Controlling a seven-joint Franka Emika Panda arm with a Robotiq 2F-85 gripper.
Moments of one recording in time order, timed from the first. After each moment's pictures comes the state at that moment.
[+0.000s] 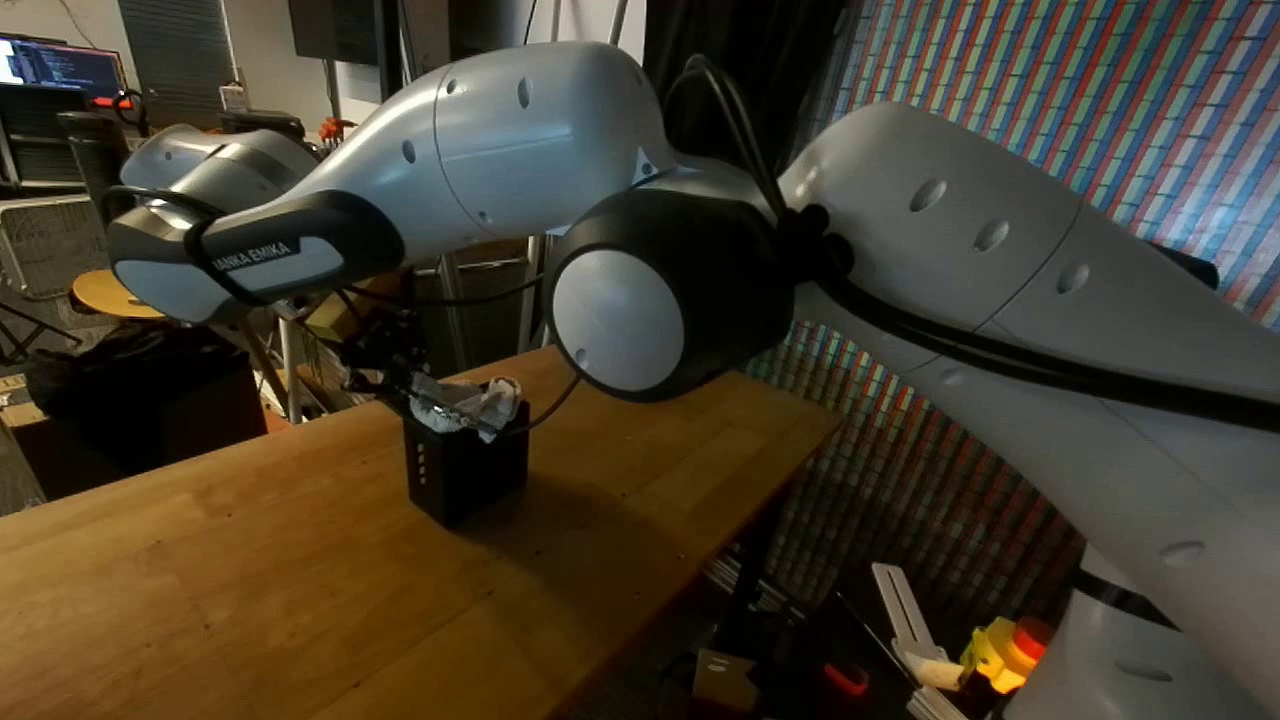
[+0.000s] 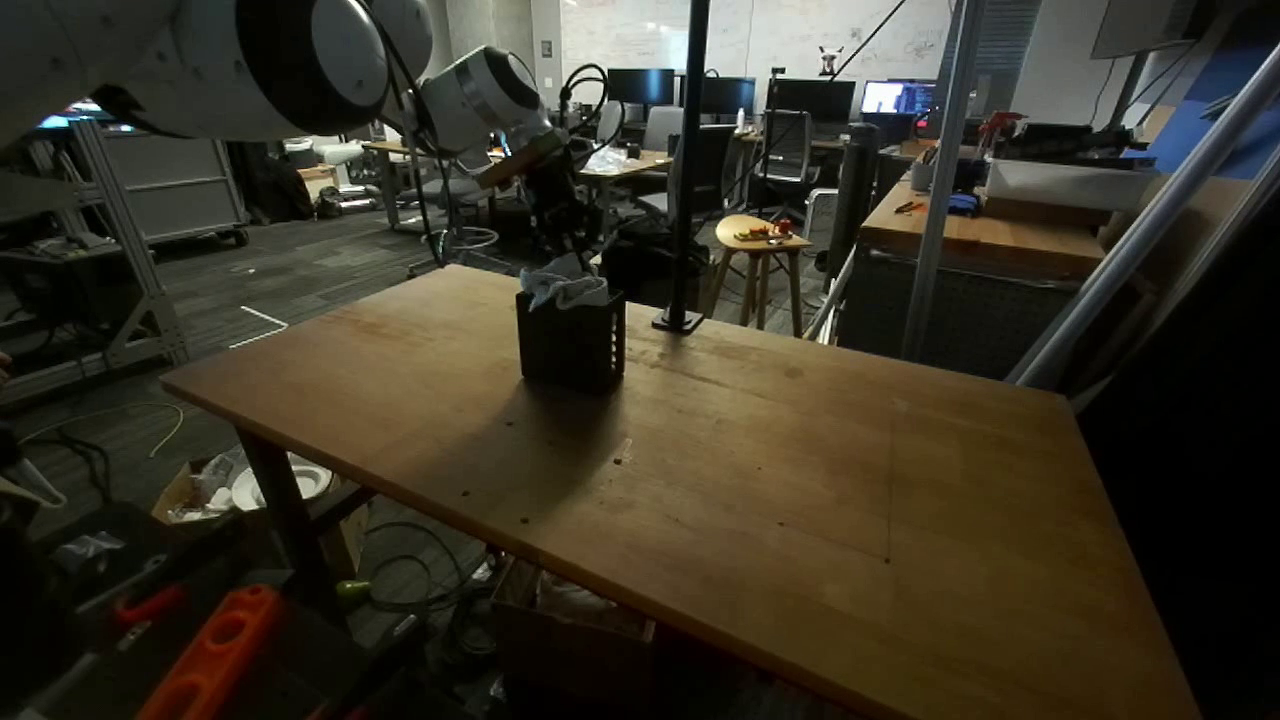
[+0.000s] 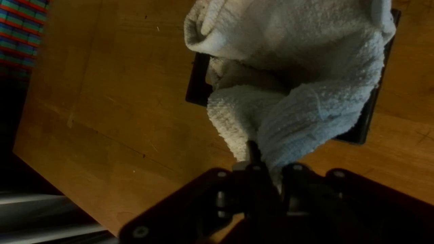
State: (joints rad) arm 0.30 1.13 -0.07 -0.71 -0.49 1.44 0.06
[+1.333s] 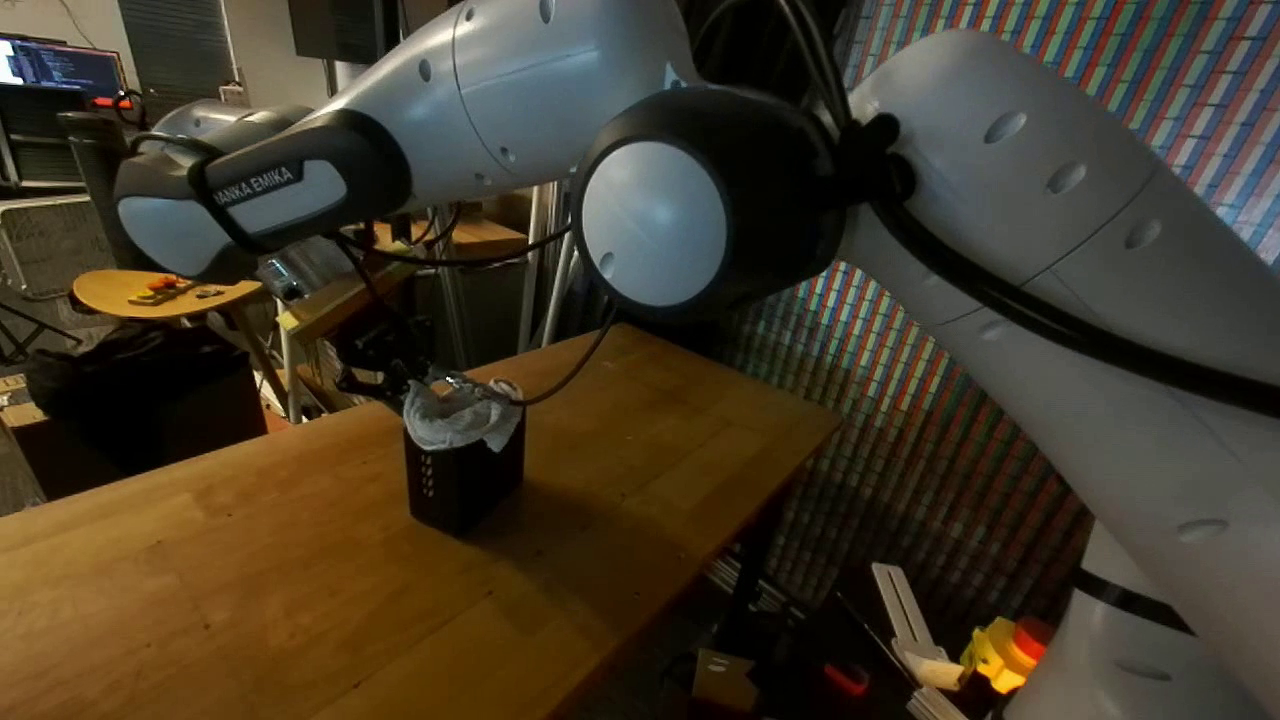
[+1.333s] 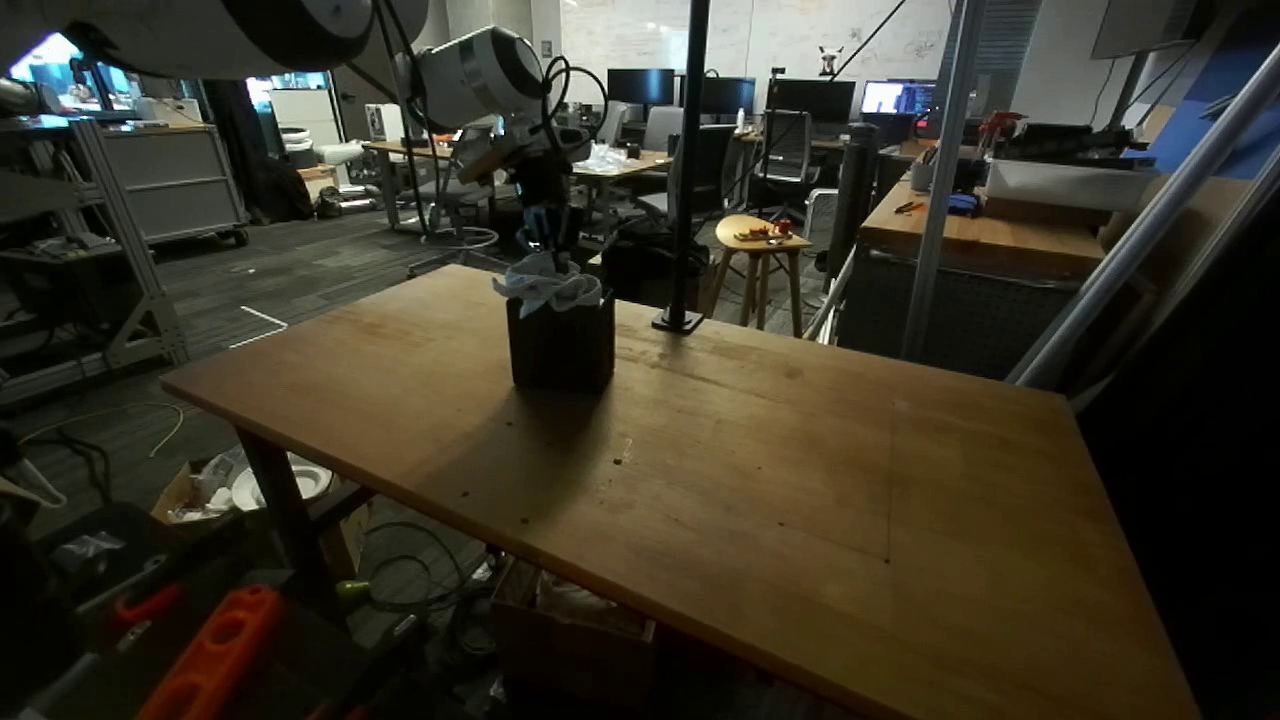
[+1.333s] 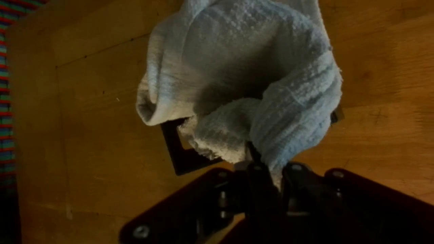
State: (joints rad) arm 0.29 0.99 -0.06 -0.91 -0.33 1.46 0.44
